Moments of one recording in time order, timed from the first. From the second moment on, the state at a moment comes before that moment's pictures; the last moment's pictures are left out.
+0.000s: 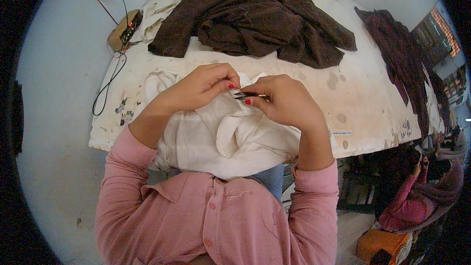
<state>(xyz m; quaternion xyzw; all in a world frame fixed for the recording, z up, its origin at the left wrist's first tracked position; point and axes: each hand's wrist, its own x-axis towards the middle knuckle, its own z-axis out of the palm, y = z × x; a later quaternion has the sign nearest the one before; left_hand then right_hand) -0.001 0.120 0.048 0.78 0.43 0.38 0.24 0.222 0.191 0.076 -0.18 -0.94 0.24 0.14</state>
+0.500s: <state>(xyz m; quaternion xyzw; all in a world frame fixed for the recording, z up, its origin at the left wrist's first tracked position) -0.002 0.121 0.048 0.78 0.43 0.38 0.24 0.217 0.171 0.088 -0.22 -0.96 0.11 0.16</state>
